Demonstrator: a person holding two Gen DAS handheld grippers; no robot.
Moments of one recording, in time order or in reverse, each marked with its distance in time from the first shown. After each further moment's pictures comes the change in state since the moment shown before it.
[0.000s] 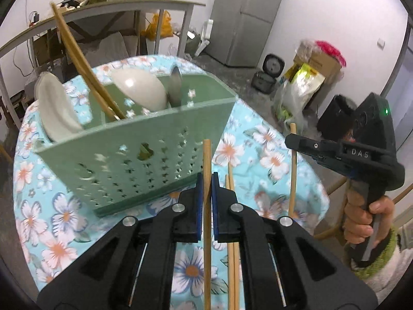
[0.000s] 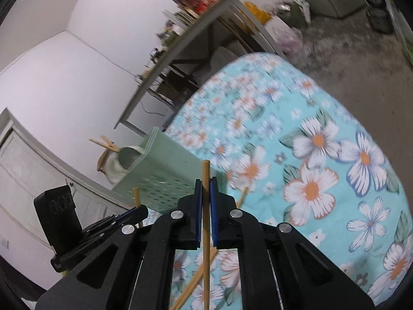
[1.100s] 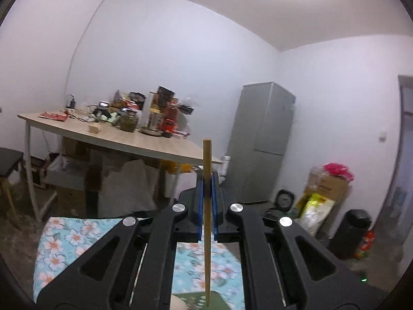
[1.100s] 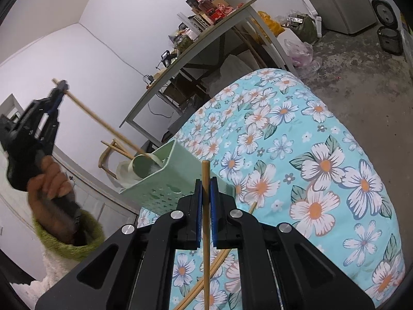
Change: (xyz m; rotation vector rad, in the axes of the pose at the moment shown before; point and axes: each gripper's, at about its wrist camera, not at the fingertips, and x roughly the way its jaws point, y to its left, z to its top) left arm -0.106 -0.017 0.142 -0.063 -0.761 0.120; right arm -0.003 0.013 0.014 -0.060 -0.012 0.001
